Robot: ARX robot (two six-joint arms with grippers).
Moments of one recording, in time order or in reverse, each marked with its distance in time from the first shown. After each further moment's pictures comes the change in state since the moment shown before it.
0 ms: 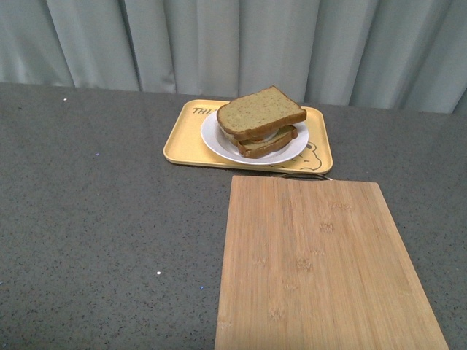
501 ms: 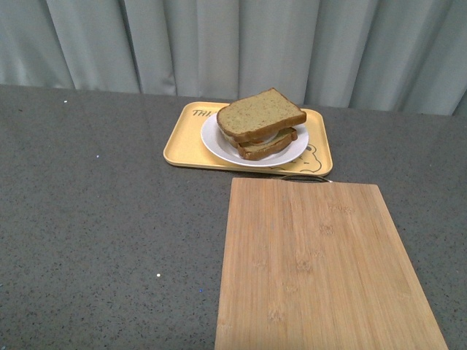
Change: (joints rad) left arm 0.000 -0.220 0.000 -0.210 0.000 0.000; right arm 0.000 0.000 0.000 0.000 0.000 0.000
